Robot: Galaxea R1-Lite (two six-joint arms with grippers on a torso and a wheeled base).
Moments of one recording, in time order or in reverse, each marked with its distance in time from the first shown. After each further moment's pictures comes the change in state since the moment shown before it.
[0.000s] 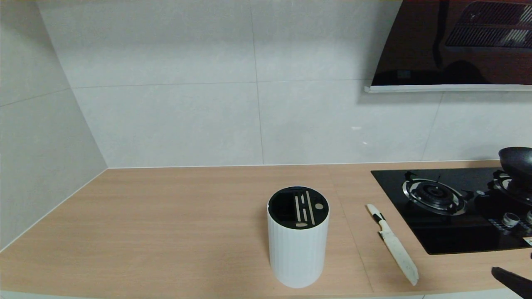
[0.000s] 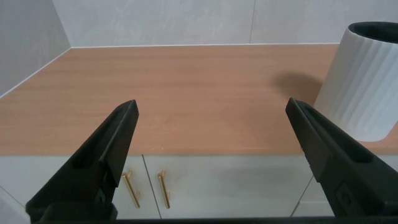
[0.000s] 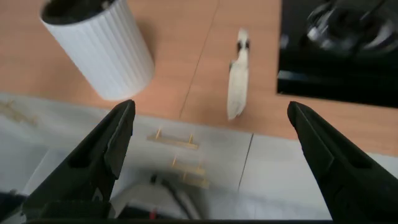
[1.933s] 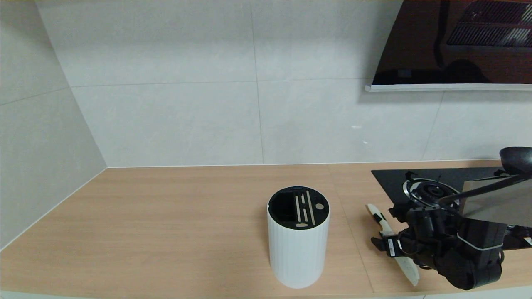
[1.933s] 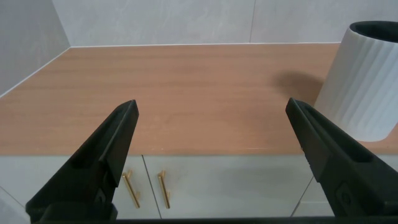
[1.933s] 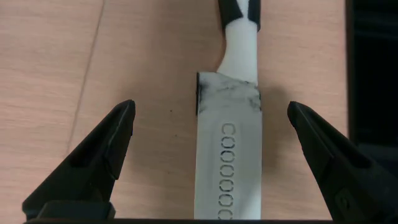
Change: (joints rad) left arm 0.000 0.000 0.000 0.000 0.000 0.000; right arm 0.114 1.552 -0.222 -1.117 -0.311 -0.009
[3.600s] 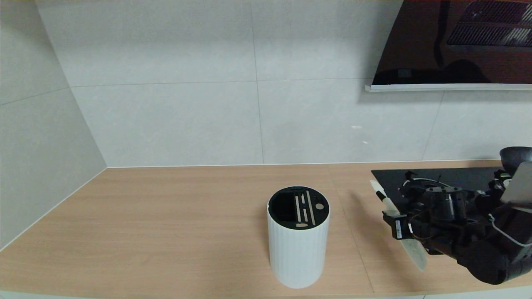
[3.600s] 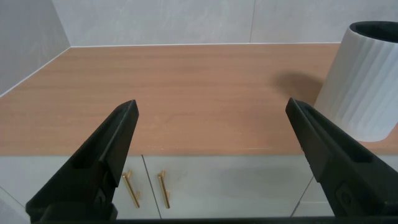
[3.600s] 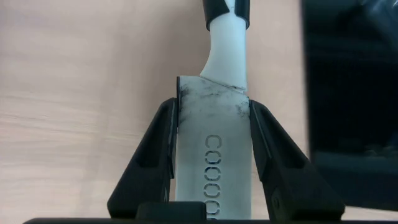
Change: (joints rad) left arm 0.000 0.000 0.000 -0.001 0.000 -0.001; right arm 0.046 -0.296 0.059 0.082 -0.009 0.011
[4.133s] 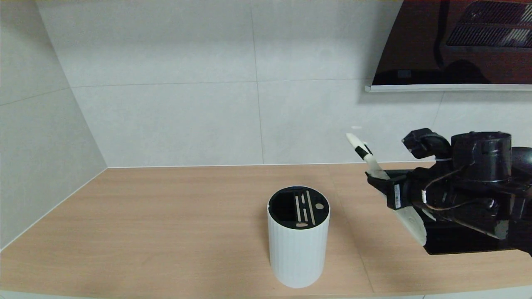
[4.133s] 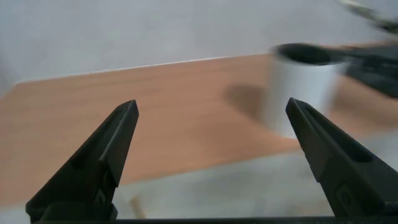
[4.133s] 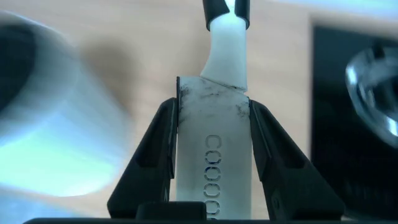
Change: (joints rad) left arm -0.054 0.272 -0.434 0.189 -0.310 -0.001; right arm 0.261 -0.467 -0.210 0.480 -0.022 0.013
